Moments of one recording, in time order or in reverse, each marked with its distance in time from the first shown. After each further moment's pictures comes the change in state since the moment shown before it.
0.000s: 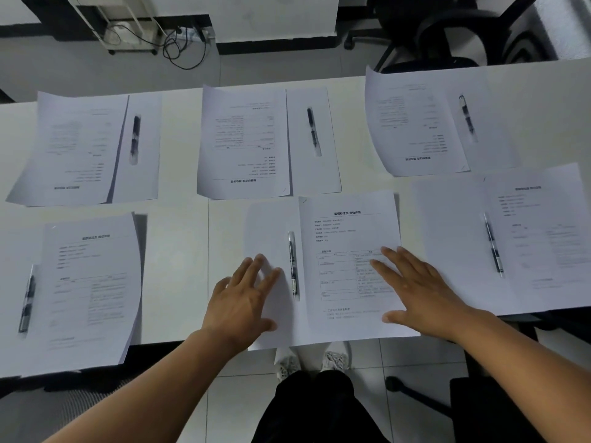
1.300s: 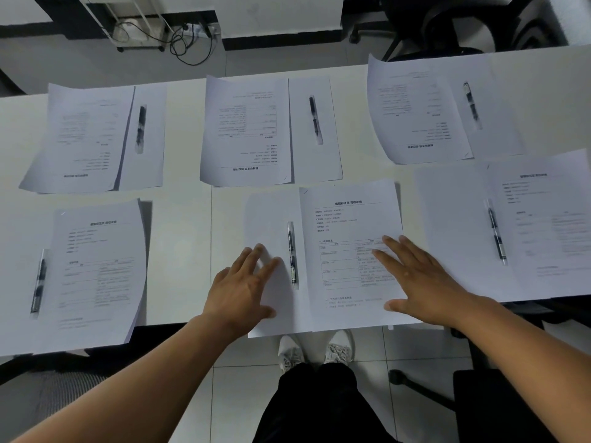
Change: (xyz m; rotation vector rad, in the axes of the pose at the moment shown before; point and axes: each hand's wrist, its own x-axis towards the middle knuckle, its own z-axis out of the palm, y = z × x) left_hand -0.010 0.006 0.000 -0.022 0.012 -0.037; right_hand -0.003 0.004 0.009 0.021 -0.012 -0.025
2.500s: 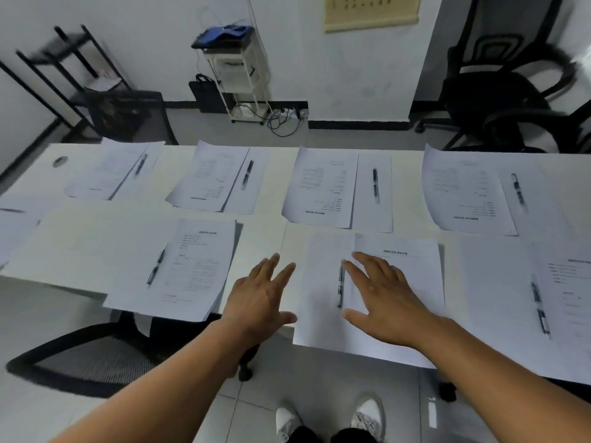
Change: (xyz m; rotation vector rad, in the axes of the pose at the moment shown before) left_hand -0.109 -0.001 -0.065 -0.023 0.225 -0.215; right_hand -0.022 -0.150 -0.087 0.023 0.268 -0.278
